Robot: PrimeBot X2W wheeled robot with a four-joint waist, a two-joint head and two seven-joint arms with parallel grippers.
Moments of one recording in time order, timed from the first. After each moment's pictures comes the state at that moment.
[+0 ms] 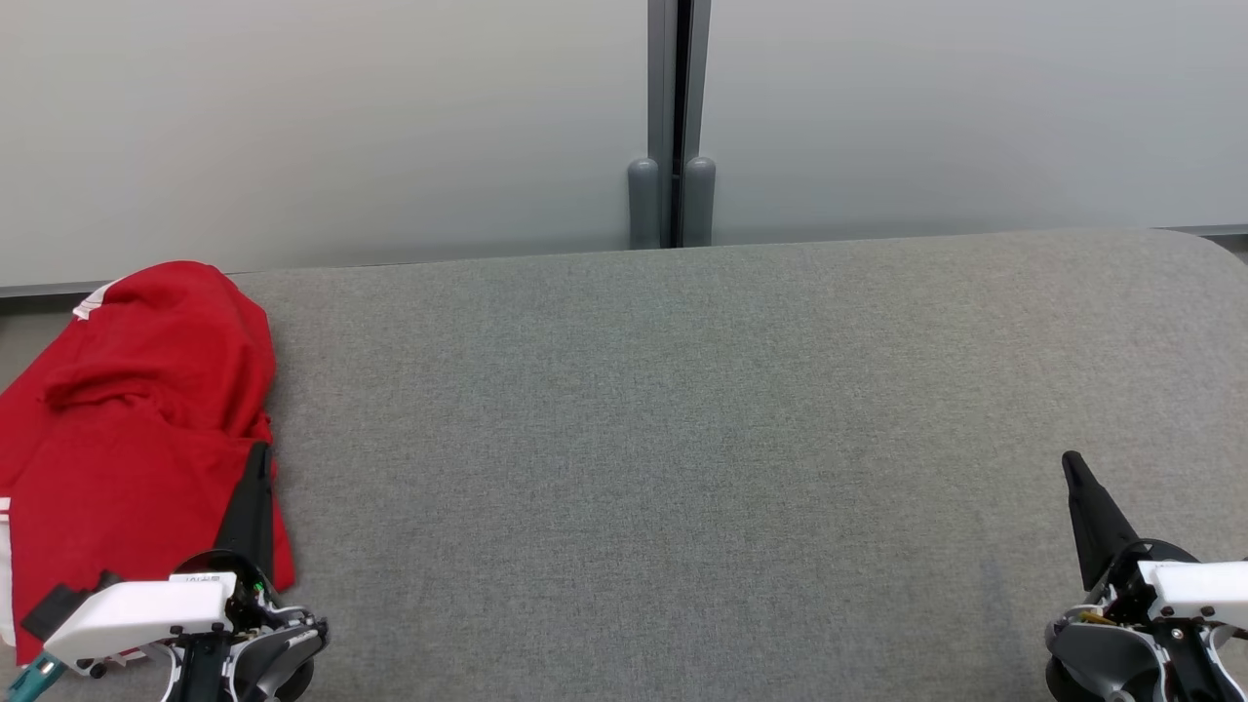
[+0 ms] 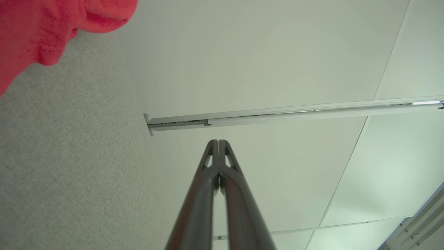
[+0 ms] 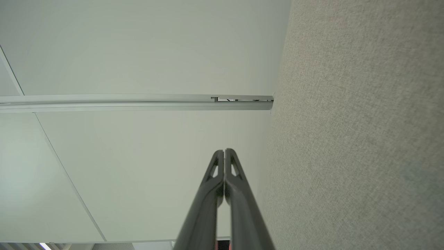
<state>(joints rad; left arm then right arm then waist) -0.10 0.05 0.11 0.25 -1.61 -0.13 0.11 -0.11 -0.05 -0.11 0.25 1.61 0.13 0.11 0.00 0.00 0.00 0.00</state>
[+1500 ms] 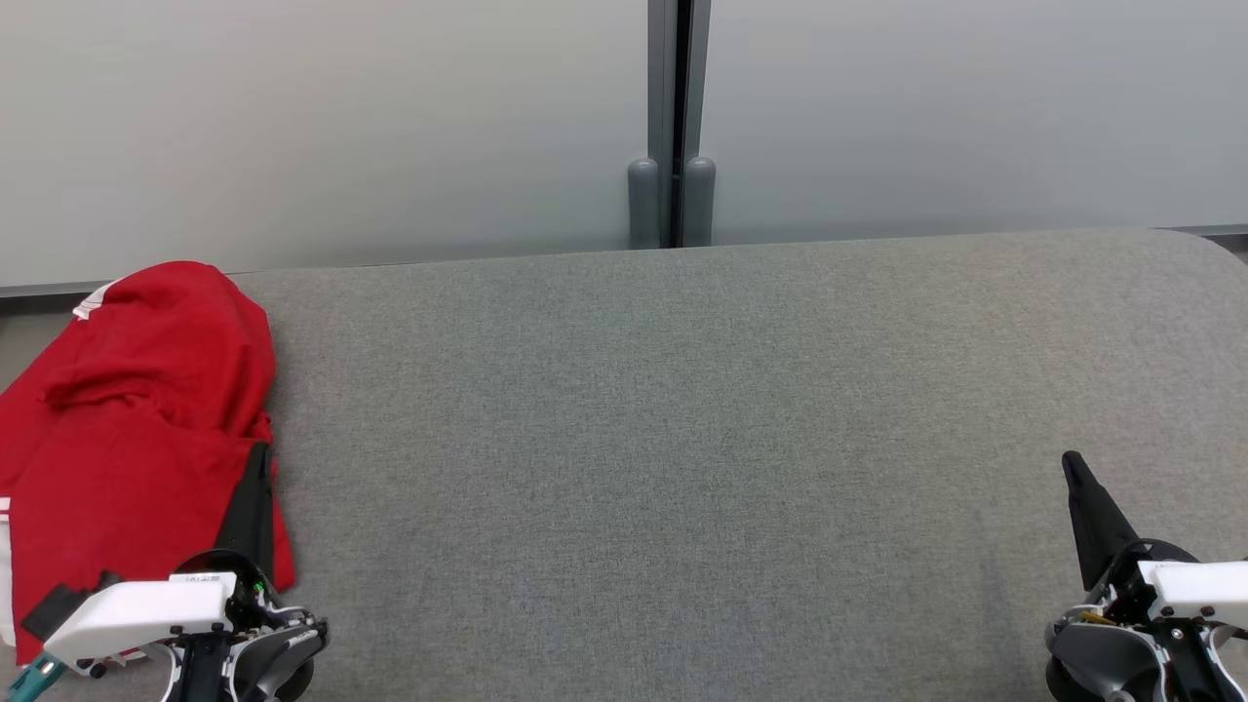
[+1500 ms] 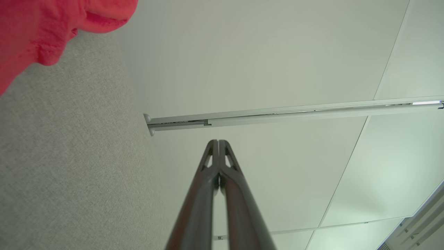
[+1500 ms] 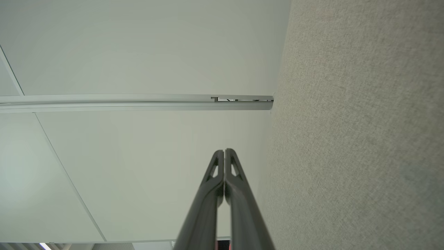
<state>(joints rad) -0.10 0.05 0.11 0.25 -1.61 -0.13 0.11 -0.11 -0.05 -0.11 0.25 1.61 0.13 0.11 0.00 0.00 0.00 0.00</state>
